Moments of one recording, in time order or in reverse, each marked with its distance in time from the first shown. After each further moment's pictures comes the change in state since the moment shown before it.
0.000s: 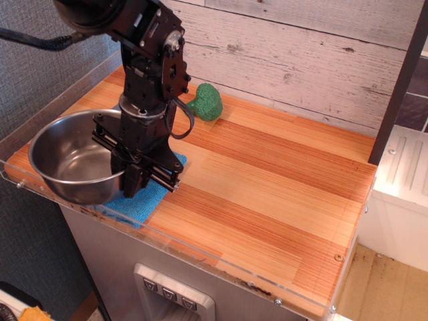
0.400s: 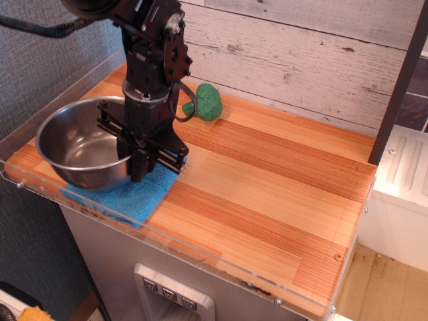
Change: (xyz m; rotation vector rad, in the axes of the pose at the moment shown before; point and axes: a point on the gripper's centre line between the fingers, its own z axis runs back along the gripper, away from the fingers) arm 0.016 0.005 0.010 -0.015 -0.051 0.031
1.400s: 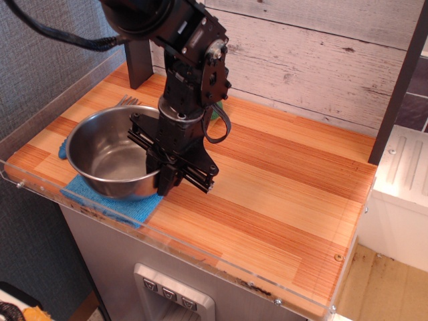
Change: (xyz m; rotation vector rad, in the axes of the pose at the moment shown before) arm 0.005 -0.031 -0.007 0.031 0.001 -0.062
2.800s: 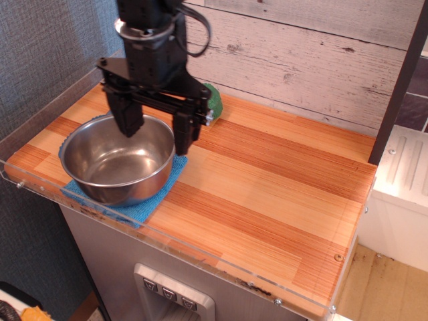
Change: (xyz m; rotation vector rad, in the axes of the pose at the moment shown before) arm -0.012 0.015 0.077 -0.215 -0.141 0.180
